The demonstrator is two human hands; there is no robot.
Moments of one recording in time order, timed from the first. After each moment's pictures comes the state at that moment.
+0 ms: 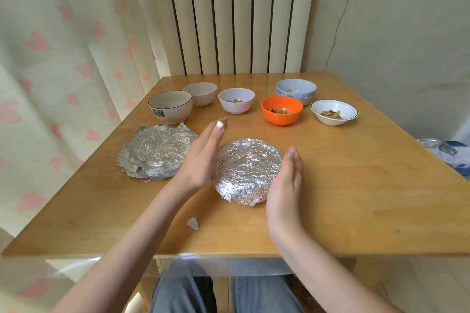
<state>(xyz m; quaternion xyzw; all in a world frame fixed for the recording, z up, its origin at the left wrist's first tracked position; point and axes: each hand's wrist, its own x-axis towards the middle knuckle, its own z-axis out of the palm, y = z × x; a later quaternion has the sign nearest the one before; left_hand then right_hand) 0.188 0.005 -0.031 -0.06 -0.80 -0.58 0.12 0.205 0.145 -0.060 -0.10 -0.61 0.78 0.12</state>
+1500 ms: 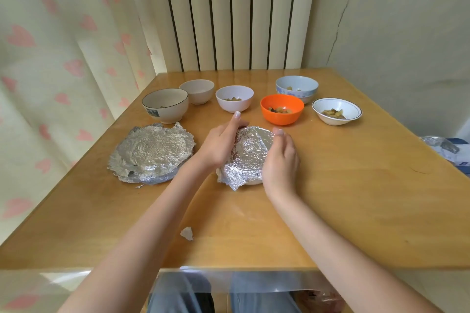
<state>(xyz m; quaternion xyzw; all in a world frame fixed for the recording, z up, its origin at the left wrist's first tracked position) 0.117 0.020 -0.036 -0.03 -0.87 -0.49 0.08 0.136 0.141 -0.058 -0.06 -0.72 0.66 0.22</state>
